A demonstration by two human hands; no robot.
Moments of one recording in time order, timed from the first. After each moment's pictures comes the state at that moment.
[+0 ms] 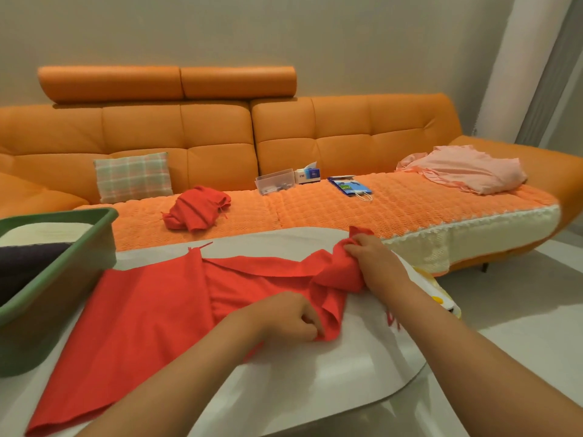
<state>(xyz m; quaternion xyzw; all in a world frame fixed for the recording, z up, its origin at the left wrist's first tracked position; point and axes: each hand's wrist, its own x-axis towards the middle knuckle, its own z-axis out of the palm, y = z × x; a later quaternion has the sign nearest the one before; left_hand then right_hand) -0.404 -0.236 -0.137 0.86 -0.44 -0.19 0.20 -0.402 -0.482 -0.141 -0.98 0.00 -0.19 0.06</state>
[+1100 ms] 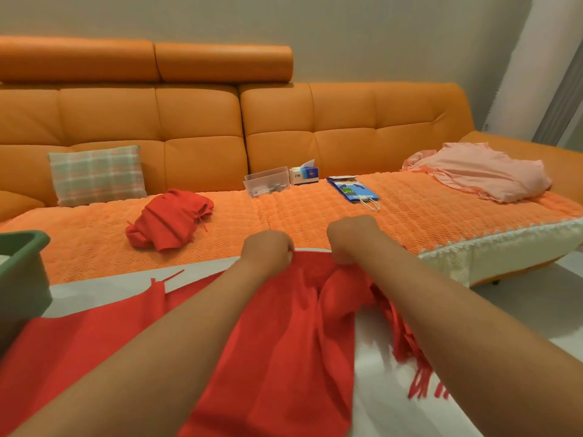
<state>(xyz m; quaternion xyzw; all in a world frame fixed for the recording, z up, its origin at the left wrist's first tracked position) -0.187 -0.309 -0.107 0.96 -0.26 0.09 0.06 -0.256 -0.461 -0.043 -0.98 0.07 0.07 -0.16</state>
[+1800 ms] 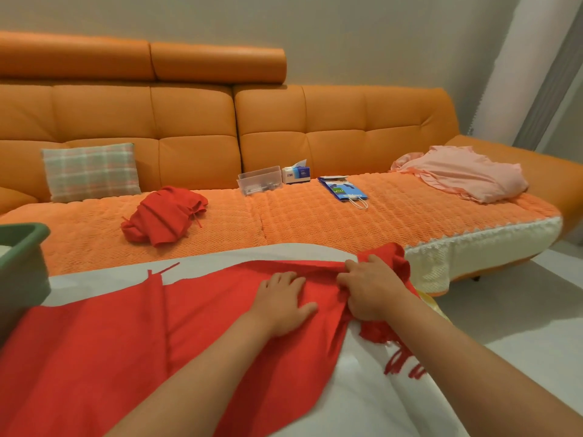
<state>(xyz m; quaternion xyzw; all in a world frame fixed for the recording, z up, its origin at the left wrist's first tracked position) -0.268 -0.312 -0.182 0.94 -0.32 0.00 0.09 -0.335 -0.506 -0.128 -0.99 -0.07 -0.02 -0.15</state>
